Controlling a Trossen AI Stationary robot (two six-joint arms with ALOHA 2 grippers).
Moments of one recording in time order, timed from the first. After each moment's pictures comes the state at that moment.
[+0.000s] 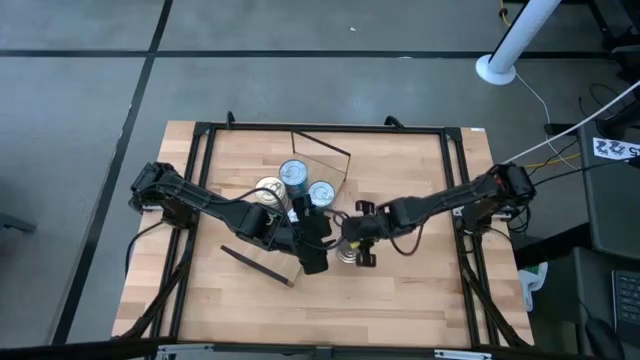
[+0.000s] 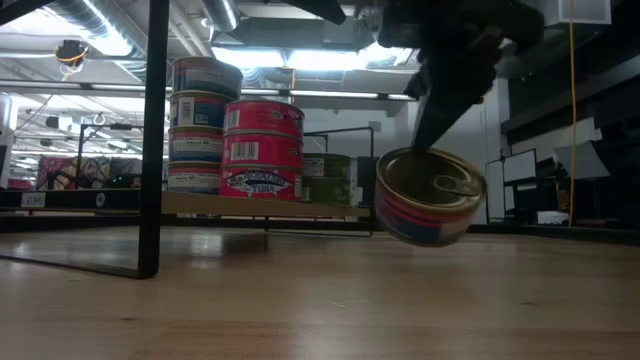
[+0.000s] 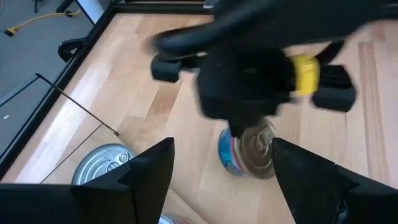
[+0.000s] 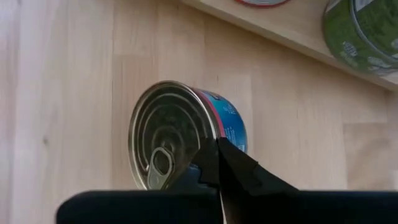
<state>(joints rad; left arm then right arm) -0.34 1.74 1.57 -0.65 -0.57 -0.35 0.25 1.67 1.21 -0.67 0.10 0.23</state>
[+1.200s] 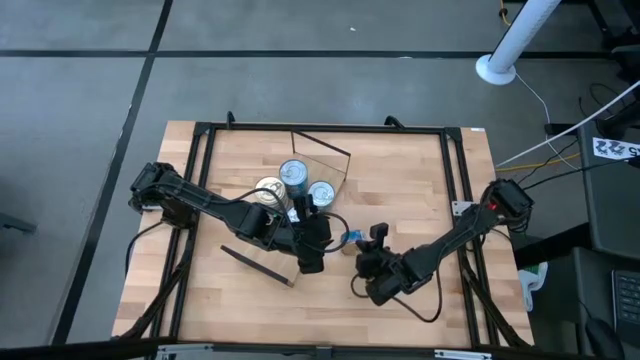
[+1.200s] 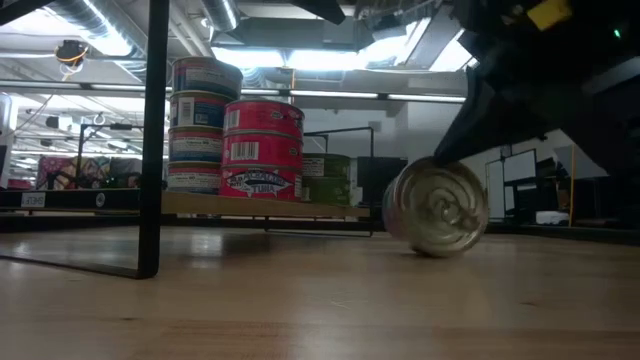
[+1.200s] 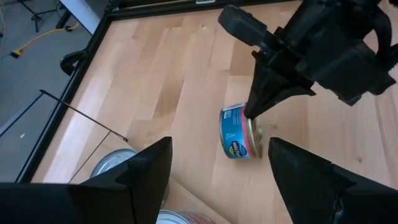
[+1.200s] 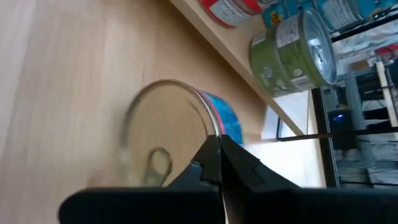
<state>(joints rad) -0.34 1.74 1.57 -0.67 -0.57 -0.23 0.60 1.78 1.08 -0.59 0.87 0.26</state>
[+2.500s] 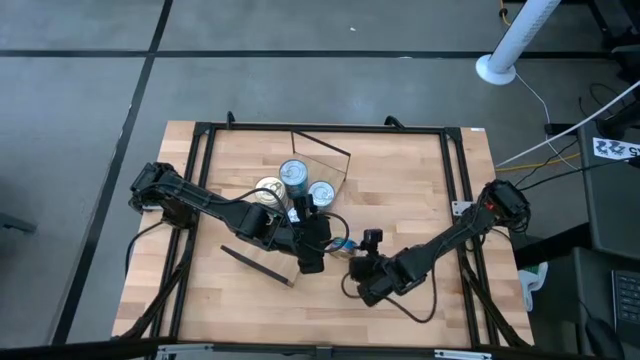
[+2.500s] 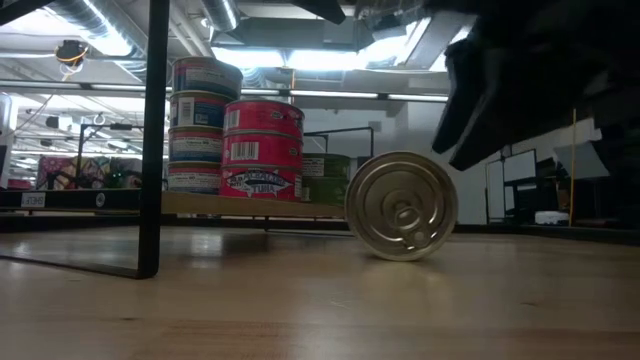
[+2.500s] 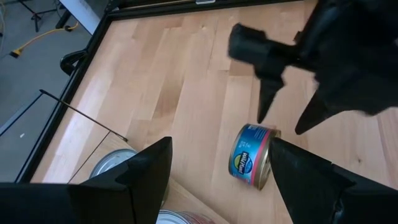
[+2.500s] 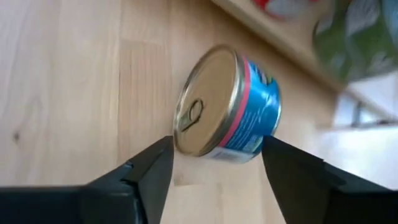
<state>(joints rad) -0.34 1.74 1.57 -0.67 -0.57 -0.23 0.57 1.81 1.25 -0.71 0.58 0.42</state>
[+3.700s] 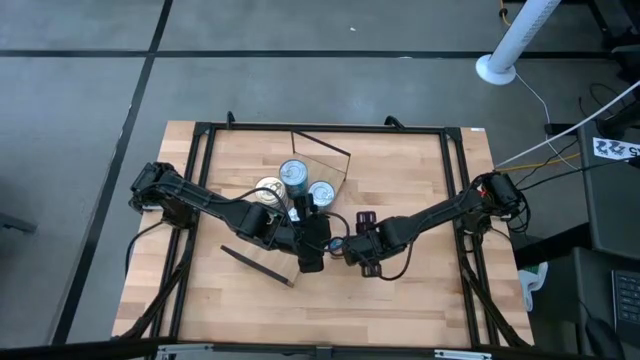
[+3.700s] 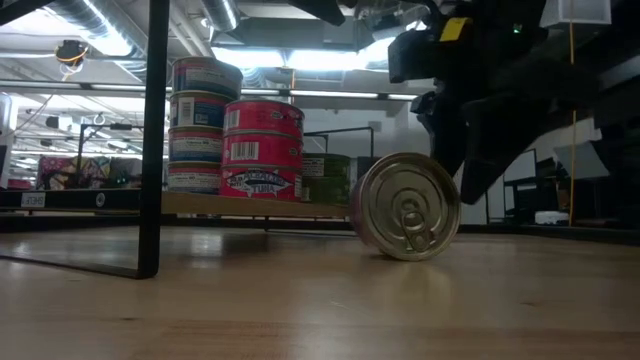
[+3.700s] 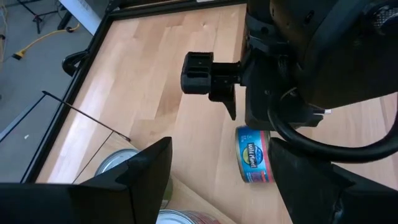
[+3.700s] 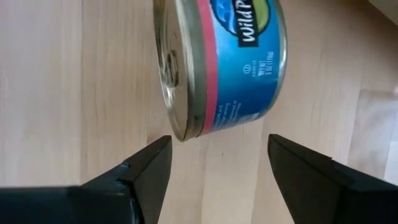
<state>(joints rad) -0.34 1.74 1.57 -0.67 -0.57 -0.21 0.33 1.80 1.26 -0.81 0.22 0.20</state>
